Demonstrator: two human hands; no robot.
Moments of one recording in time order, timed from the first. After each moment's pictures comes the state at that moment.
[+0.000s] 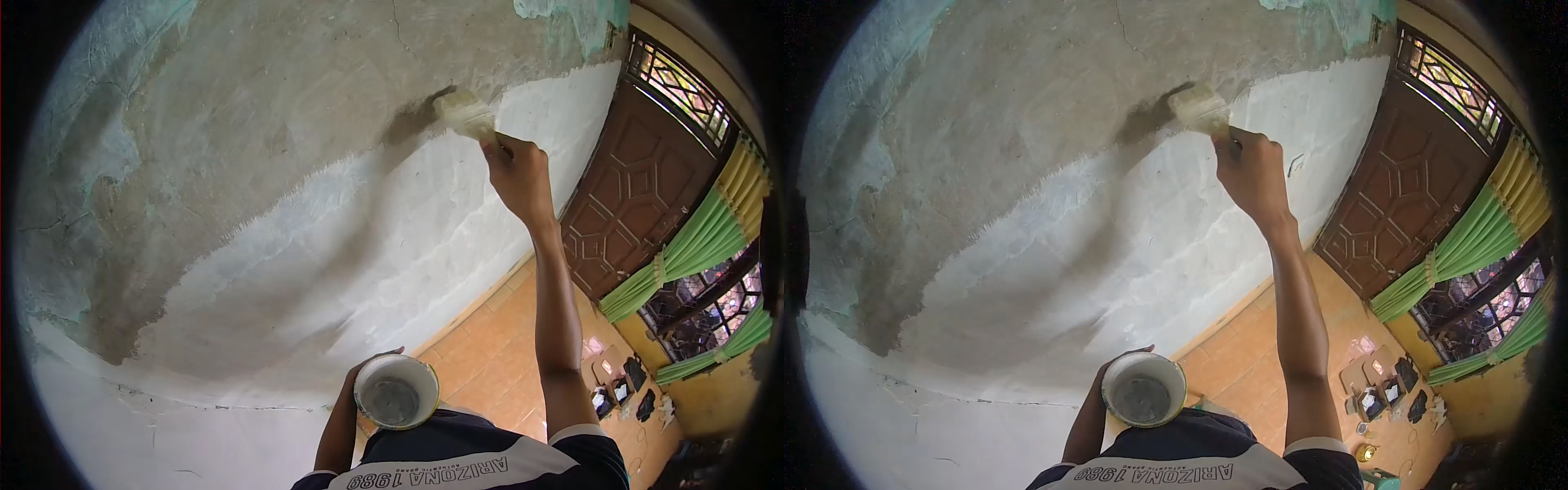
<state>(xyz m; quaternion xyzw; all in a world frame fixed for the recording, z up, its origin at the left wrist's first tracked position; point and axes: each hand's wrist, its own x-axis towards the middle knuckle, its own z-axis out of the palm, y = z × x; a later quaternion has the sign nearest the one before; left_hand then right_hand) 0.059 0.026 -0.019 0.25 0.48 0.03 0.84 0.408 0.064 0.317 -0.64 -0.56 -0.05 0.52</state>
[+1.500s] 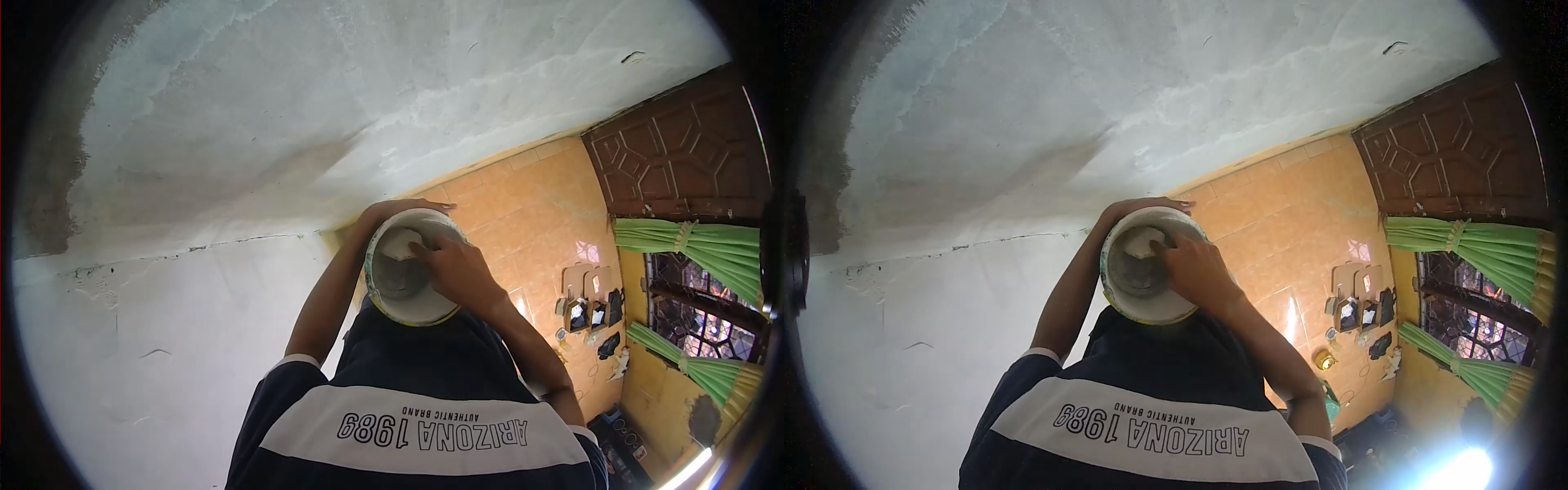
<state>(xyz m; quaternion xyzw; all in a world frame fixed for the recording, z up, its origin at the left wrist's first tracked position) 0.061 0.038 -0.112 0.44 0.29 -0.03 0.85 0.244 -0.115 0.037 -0.53 -0.78 0.31 0.11</state>
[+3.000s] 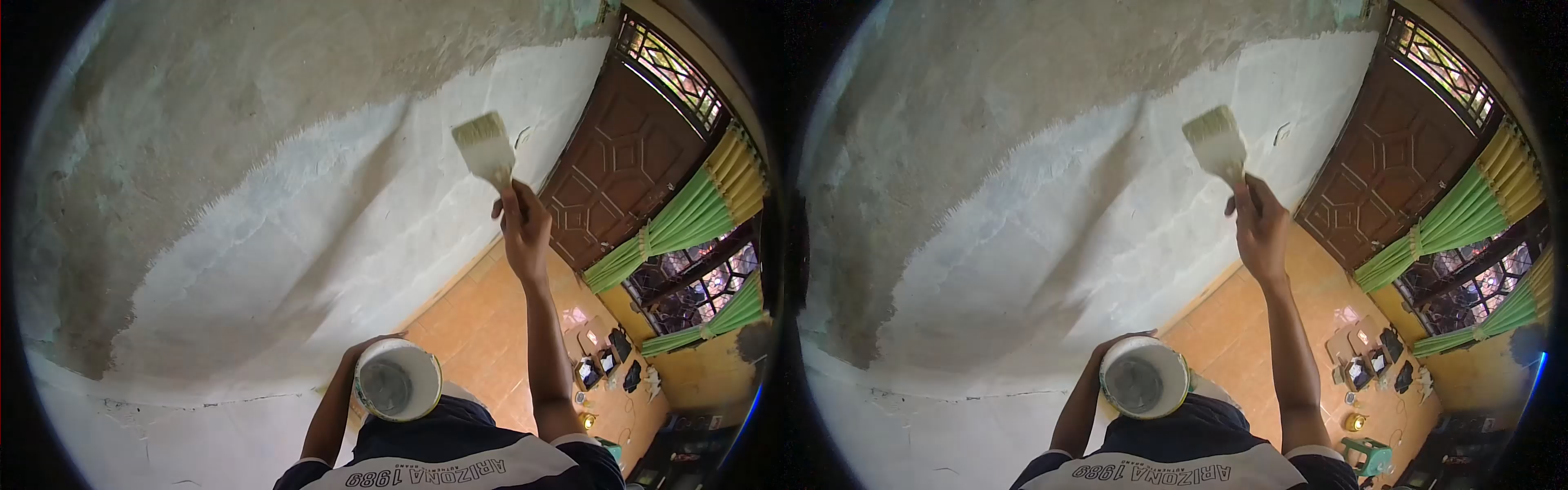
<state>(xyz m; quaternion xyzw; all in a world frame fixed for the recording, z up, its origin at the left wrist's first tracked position) 0.073 0.043 -0.042 0.28 0.44 -0.09 0.85 0.393 0.002 0.201 -0.58 -0.50 0.08 0.64</state>
